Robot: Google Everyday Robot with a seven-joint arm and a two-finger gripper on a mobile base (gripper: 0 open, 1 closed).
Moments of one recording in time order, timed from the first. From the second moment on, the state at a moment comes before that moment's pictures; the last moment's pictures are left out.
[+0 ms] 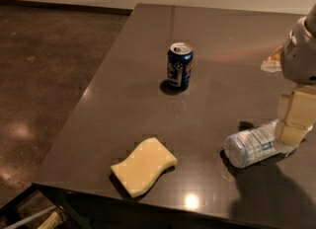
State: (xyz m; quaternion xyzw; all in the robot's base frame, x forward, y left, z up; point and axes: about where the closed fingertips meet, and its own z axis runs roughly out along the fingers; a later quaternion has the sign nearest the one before) arm 0.405 -0.205 0.945 -0.63 0.77 0.00 0.08
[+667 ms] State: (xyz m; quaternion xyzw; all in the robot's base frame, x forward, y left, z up) arm 0.367 -0.209 0.909 -0.68 0.73 0.02 0.08
